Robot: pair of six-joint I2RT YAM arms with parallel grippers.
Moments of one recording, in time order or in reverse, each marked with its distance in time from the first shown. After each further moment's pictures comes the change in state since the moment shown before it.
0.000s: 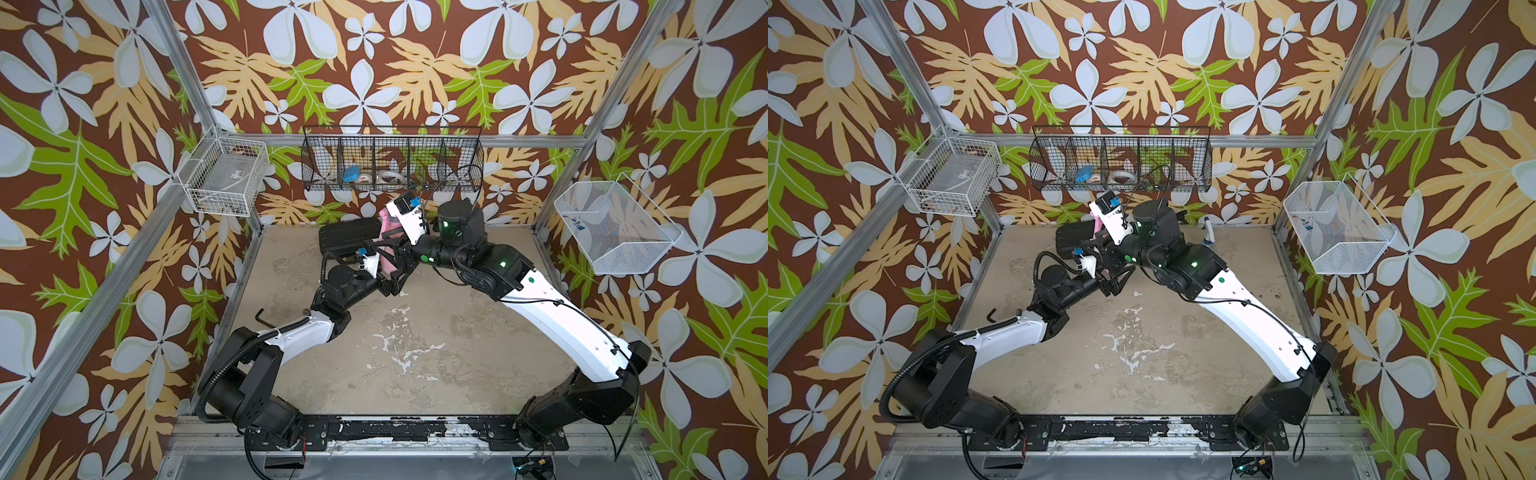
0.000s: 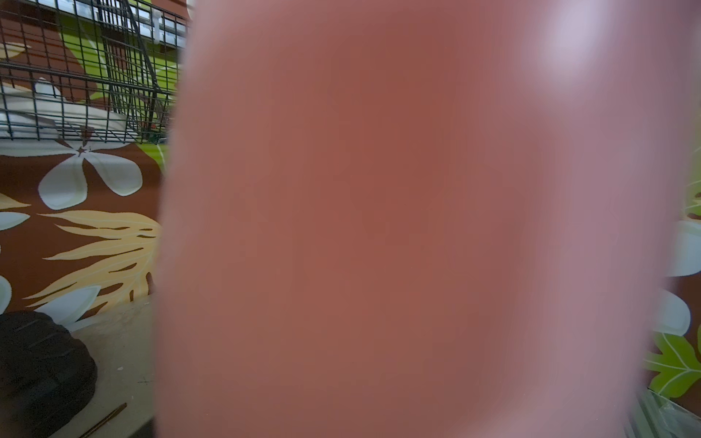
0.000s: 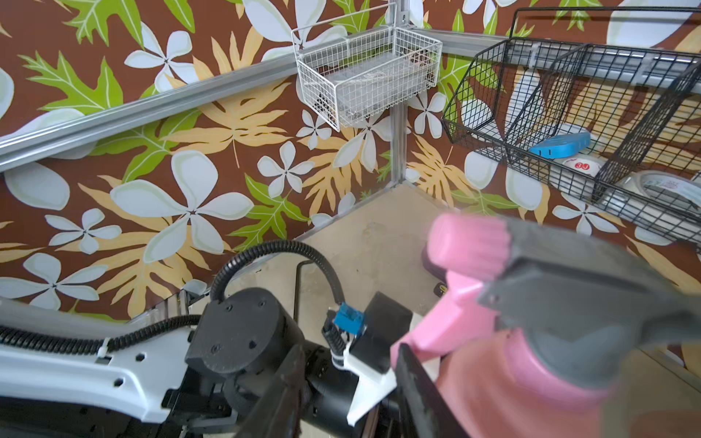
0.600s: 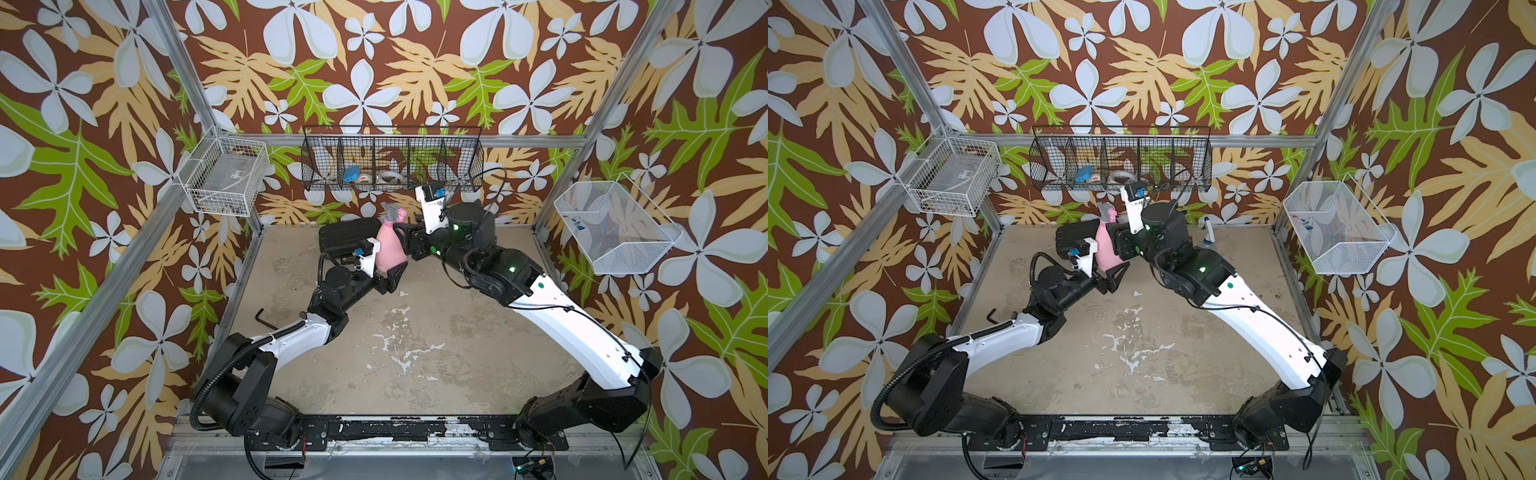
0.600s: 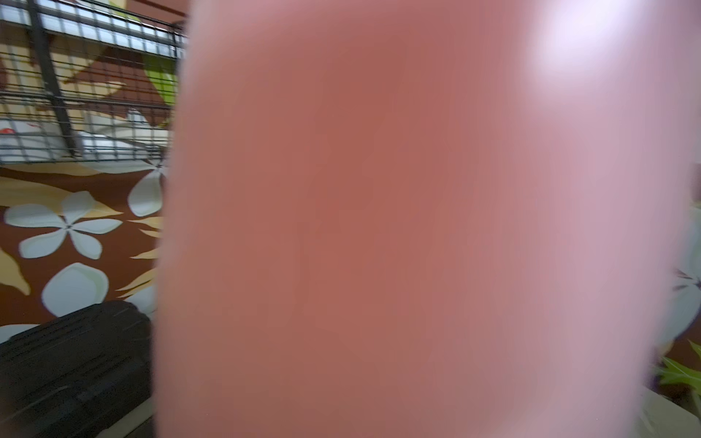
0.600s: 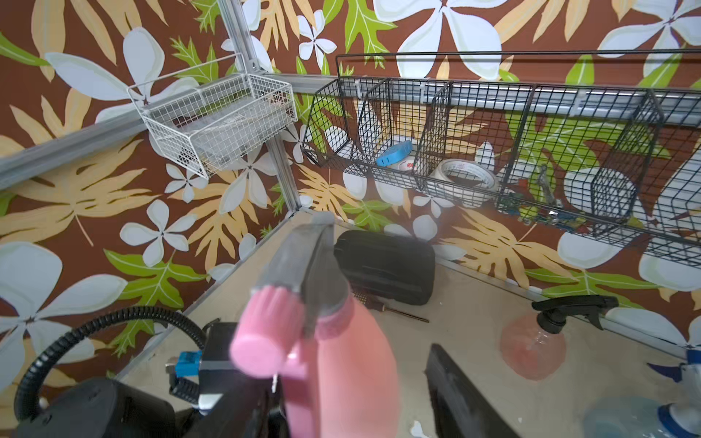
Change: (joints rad) left arm 0.000 -0.035 -0.019 -0.038 -0.090 0.070; right arm -0.030 -0.121 -0.126 0.050 0.338 0.074
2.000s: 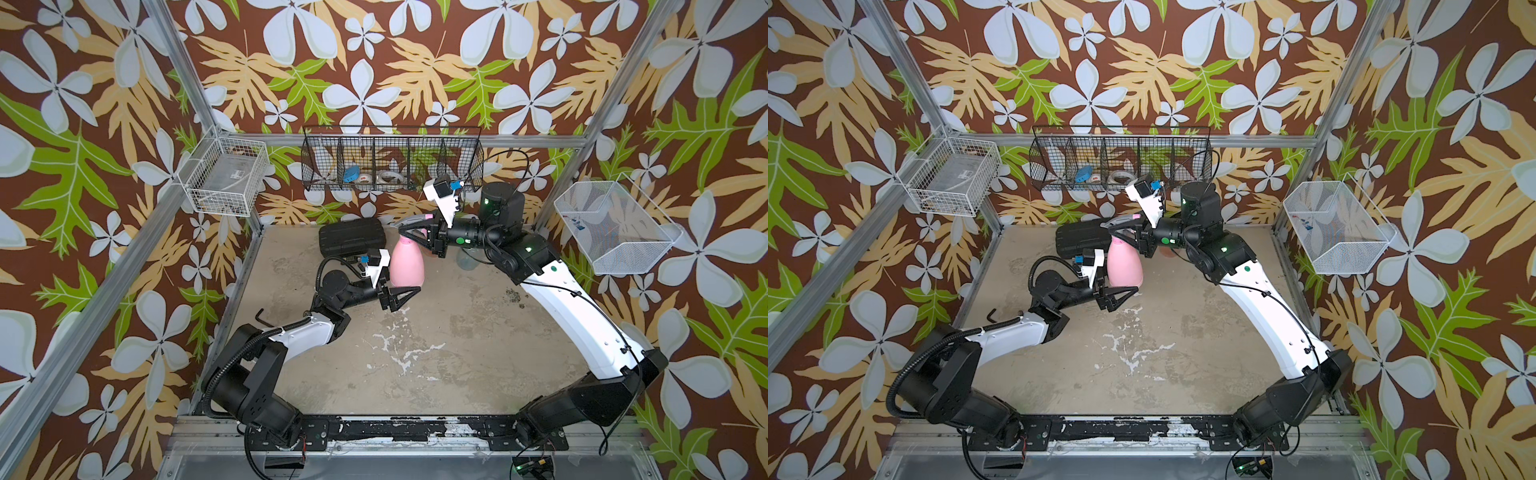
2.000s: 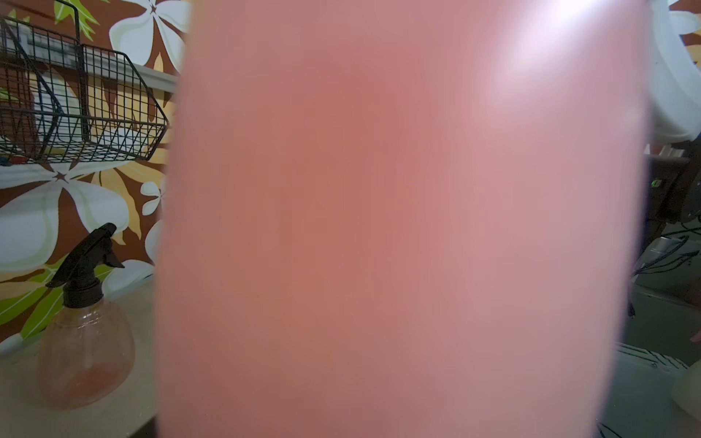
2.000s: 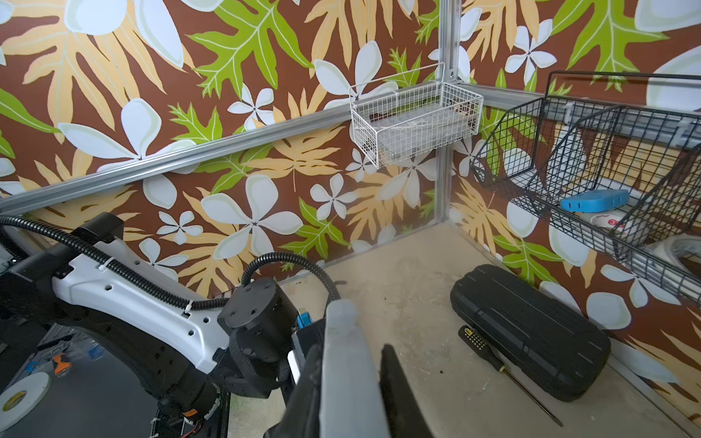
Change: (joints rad) left arm 0.010 0.059 -0.016 0.247 0.493 -0.178; right arm -0.232 0.046 0.016 0.083 -0.839 -0.121
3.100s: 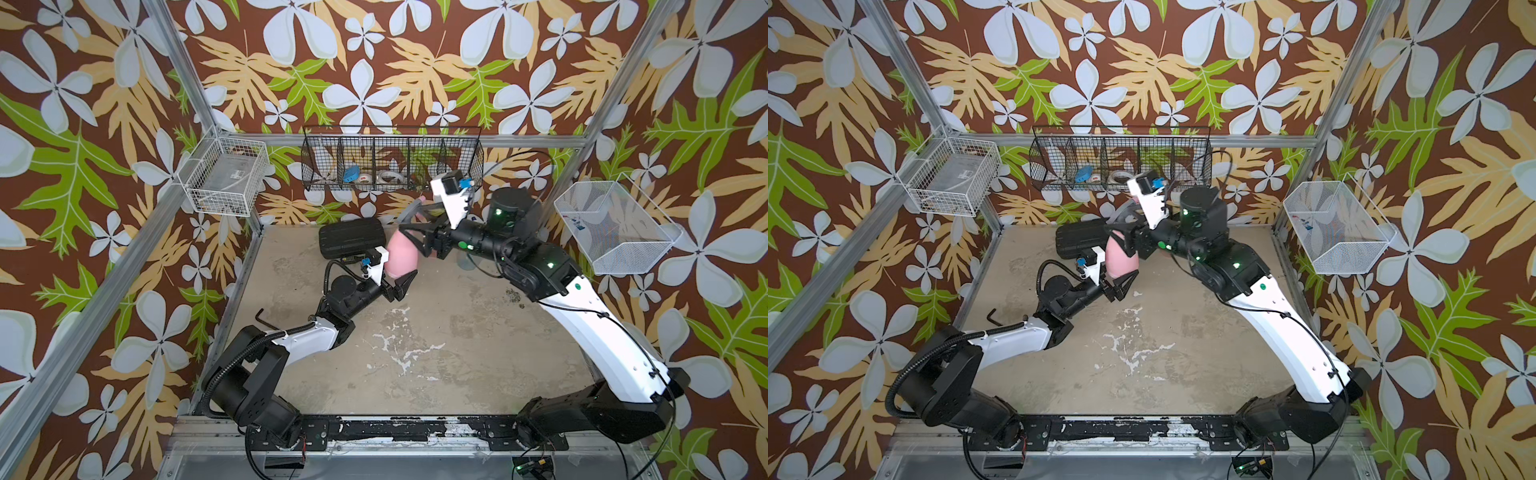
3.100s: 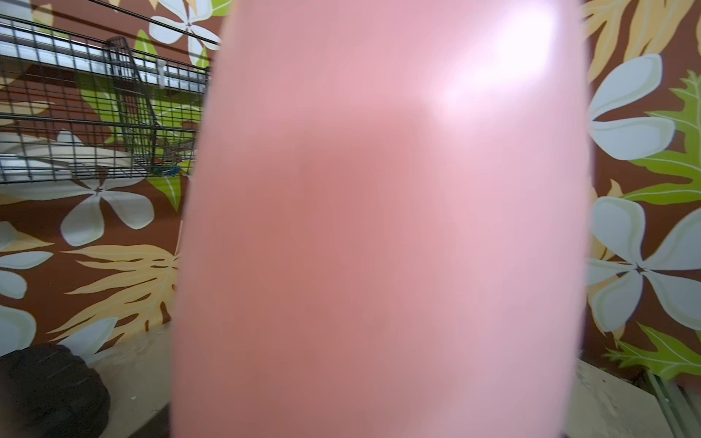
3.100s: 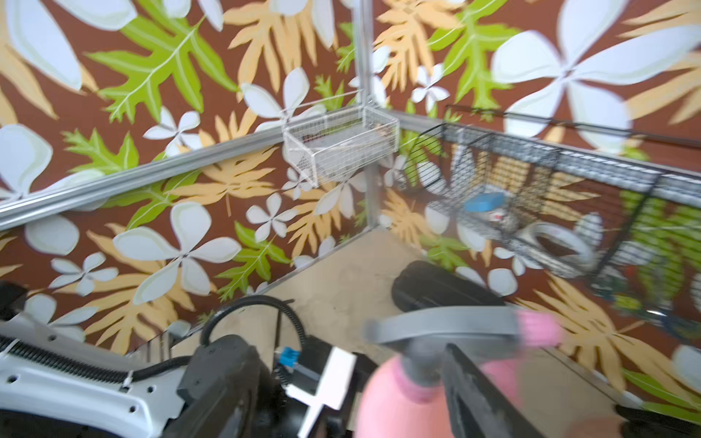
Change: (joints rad) left arm -0.057 -0.005 -0.029 -0.054 -0.436 0.188; right arm 0.045 -0.115 0.027 -0.071 0.390 0.025
